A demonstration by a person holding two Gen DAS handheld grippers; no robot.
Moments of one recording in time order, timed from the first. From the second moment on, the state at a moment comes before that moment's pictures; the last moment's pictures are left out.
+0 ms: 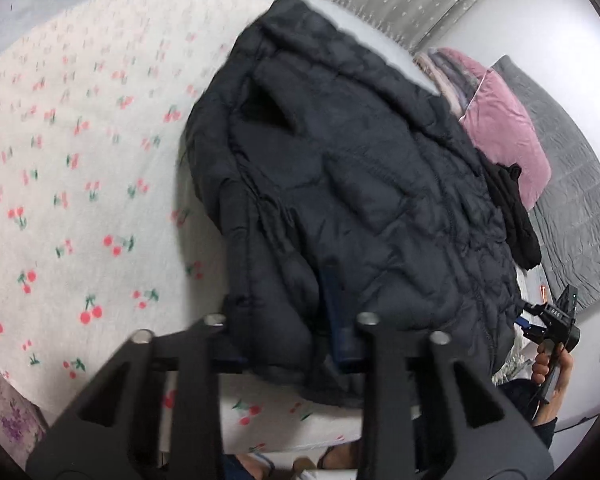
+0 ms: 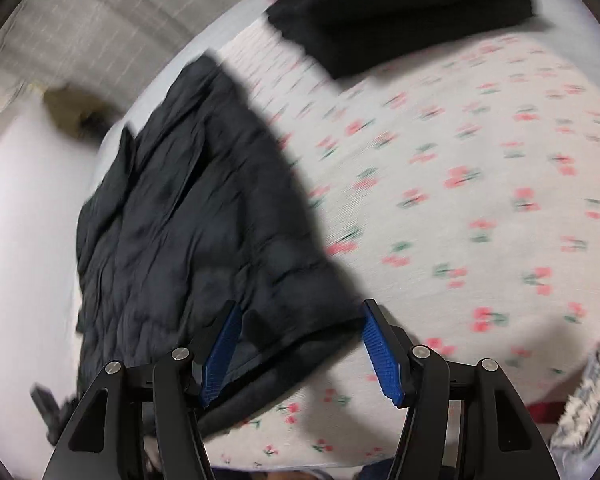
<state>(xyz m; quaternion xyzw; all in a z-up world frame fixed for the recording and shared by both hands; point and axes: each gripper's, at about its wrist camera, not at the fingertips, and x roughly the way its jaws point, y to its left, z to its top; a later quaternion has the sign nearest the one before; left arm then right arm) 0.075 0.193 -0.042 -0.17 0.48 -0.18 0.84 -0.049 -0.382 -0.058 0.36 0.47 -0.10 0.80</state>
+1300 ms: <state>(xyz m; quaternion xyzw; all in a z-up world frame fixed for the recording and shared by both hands) 0.080 0.211 0.001 -0.30 0.53 -0.15 0.78 -0.036 -0.412 -0.029 0.59 0.32 -0.08 0.74</state>
